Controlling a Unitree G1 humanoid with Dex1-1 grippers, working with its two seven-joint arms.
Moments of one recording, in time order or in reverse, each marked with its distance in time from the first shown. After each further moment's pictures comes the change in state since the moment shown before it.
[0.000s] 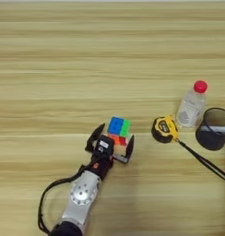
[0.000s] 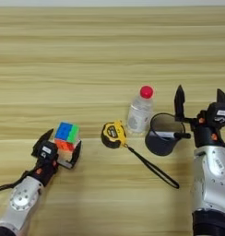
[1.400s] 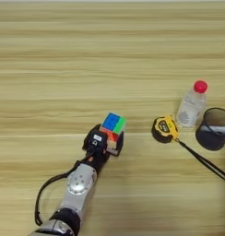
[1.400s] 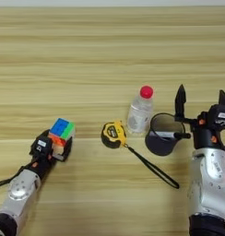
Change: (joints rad) left arm -0.140 0.009 0.097 0.219 -0.042 -0.012 -0.005; right arm 0.034 0.037 0.001 -0.069 -0.002 -0.001 -0.039
